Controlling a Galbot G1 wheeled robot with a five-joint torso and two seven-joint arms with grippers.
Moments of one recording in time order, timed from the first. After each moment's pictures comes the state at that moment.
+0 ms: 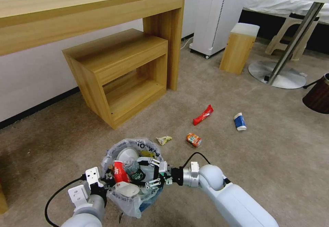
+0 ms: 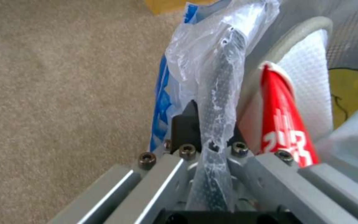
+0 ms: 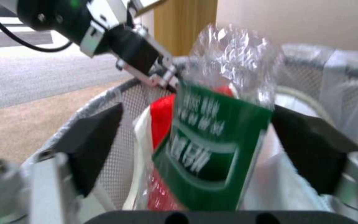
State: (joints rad) left arm 1.72 -1.38 -0.47 -2.35 -0.59 0.55 -0.53; right arm -0.96 1.15 -0.06 1.58 0.38 0.19 -0.97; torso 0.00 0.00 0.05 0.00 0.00
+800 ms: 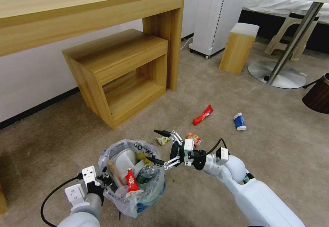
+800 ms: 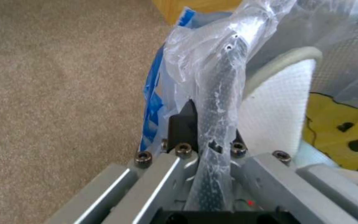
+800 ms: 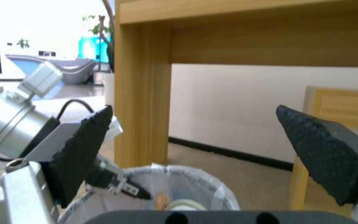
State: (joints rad) left arm 1.71 -1.36 -0.50 -2.35 -0.60 0.56 -0.55; right arm -1.03 1.08 0.08 1.79 0.62 0.24 -0.88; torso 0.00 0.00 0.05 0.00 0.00
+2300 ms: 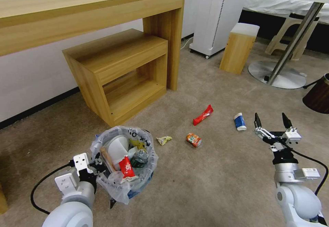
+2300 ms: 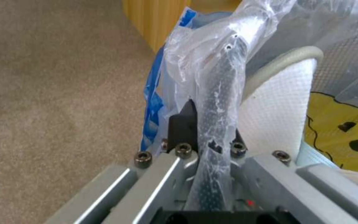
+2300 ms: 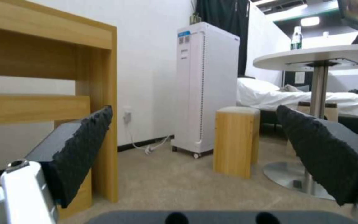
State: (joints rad) left arm 1.64 -1.30 -0.55 -2.38 -0.61 0.55 -0.55; right arm -1.40 1.28 0.84 1.85 0.42 0.36 -0.19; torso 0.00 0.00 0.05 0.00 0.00
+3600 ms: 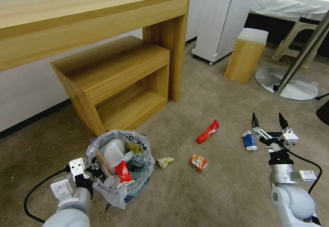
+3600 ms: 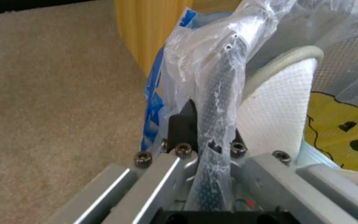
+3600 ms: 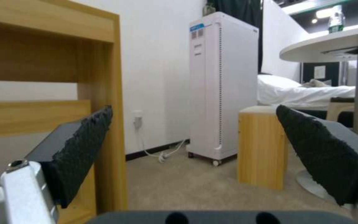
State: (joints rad) left arm 1.70 -1.32 -0.57 -2.40 -0.58 0.53 -0.55; right arm -1.40 1.28 0.77 1.84 0.44 0.40 -0.20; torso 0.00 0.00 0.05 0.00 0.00
